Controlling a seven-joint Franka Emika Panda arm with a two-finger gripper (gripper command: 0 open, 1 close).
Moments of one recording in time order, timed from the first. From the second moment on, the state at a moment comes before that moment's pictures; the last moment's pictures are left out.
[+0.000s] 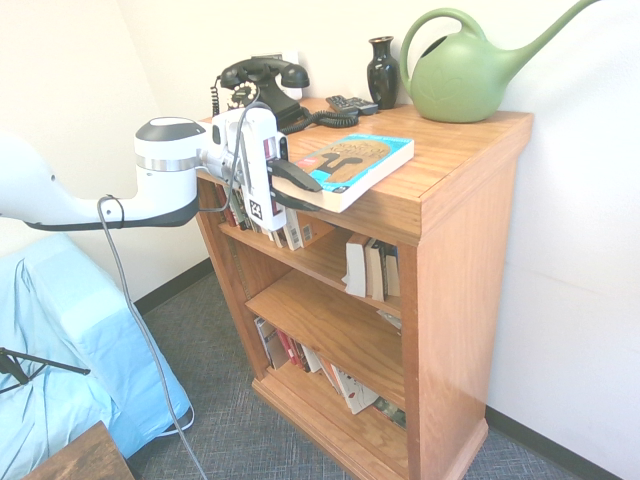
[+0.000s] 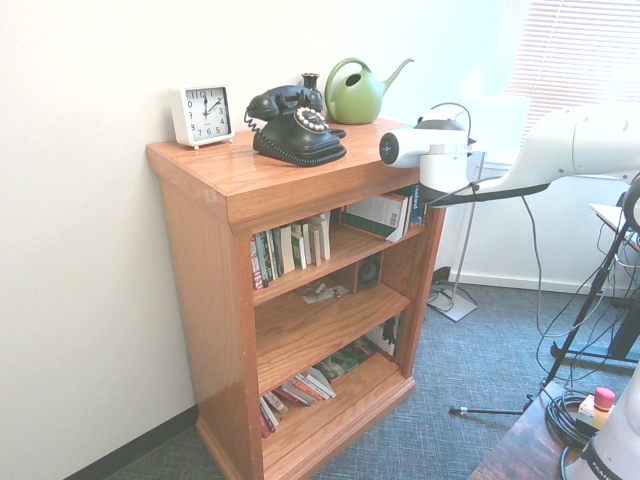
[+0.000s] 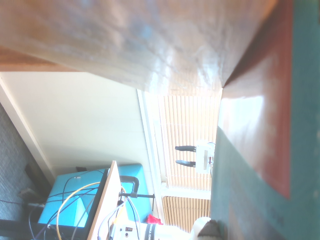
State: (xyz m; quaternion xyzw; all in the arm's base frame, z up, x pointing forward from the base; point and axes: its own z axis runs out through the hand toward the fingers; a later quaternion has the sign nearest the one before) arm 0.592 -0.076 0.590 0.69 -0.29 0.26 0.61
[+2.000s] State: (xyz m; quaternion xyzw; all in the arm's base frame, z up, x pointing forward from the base) arm 0.447 0.010 0.428 0.90 -0.36 0.25 0.03
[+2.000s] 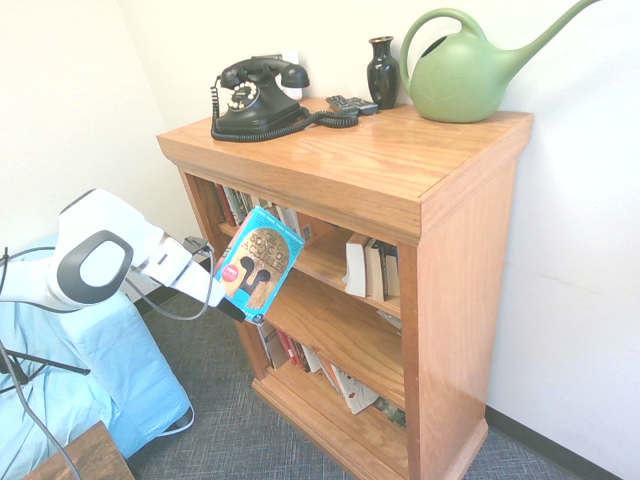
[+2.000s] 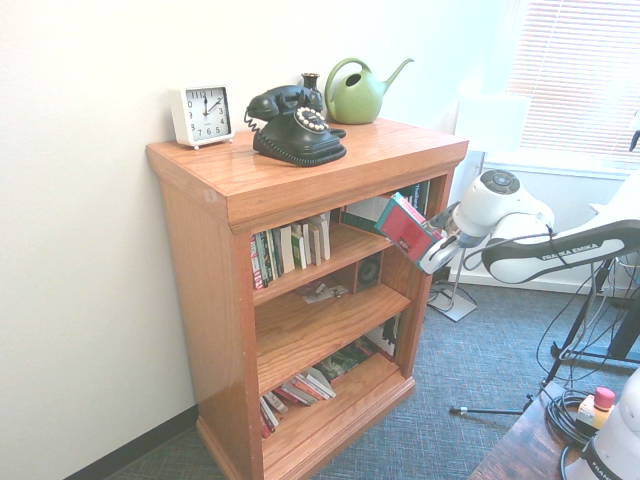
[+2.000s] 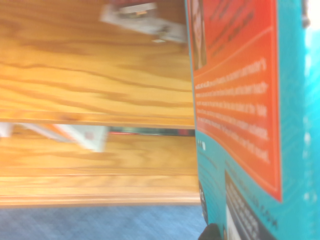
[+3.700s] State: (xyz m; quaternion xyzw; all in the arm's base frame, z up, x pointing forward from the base) arm 0.591 0.020 0.422 0.92 -0.35 0.16 -0.08
